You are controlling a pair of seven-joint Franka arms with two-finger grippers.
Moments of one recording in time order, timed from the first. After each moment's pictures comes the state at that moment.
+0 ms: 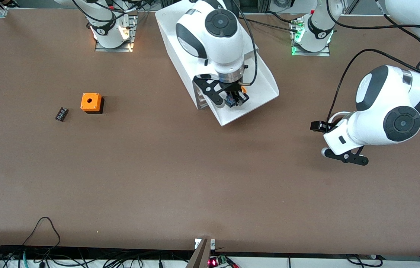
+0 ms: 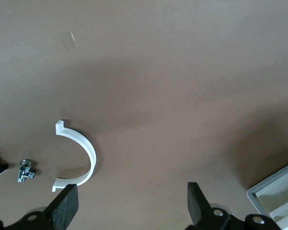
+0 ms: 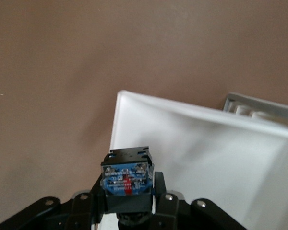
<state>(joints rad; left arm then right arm) 0.10 0.47 -0.35 -1.41 0.12 1.57 -0.06 0.79 0.72 0.08 -0.95 0.02 1.82 1.70</state>
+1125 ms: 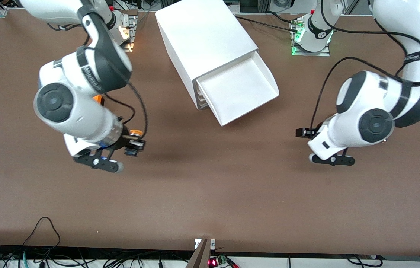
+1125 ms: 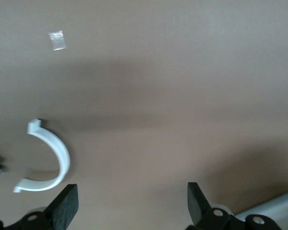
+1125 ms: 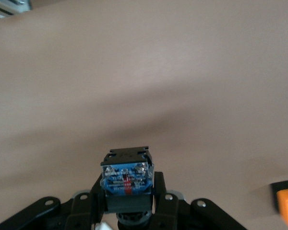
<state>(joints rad) 0.02 0.51 -0.37 -1.45 0.12 1.69 -0.36 0.30 0.67 0.07 -0.97 0.02 1.62 0.58</state>
